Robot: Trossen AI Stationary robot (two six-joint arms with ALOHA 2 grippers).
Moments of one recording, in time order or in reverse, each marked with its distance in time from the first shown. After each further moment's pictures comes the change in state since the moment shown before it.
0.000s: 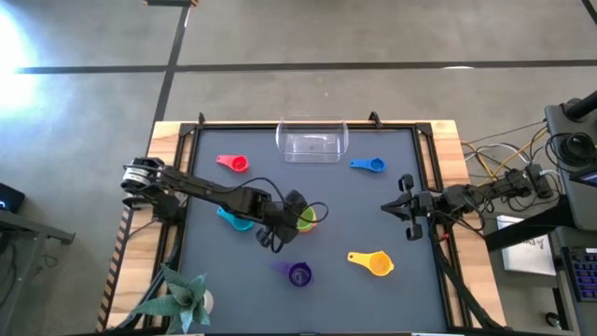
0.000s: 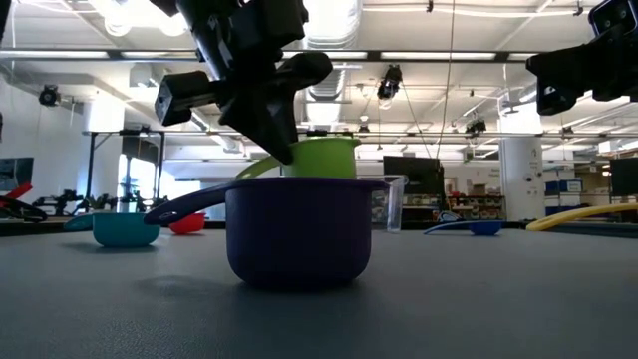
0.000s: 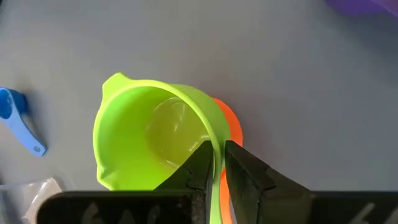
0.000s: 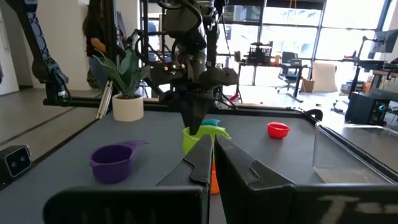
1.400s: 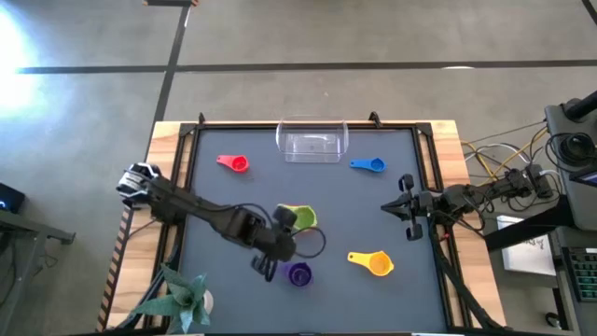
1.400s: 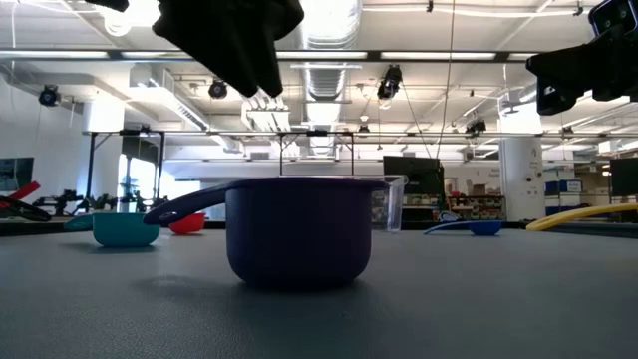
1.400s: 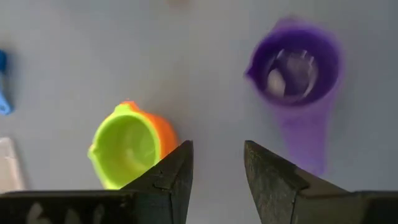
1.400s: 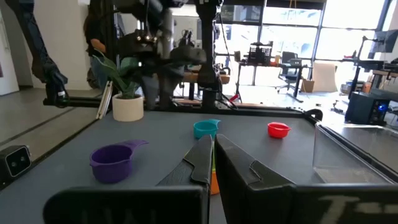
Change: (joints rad) left arm -0.217 -0.001 0.163 -0.199 -0.082 -0.561; right arm 0.000 0.000 0.000 0.000 0.000 0.001
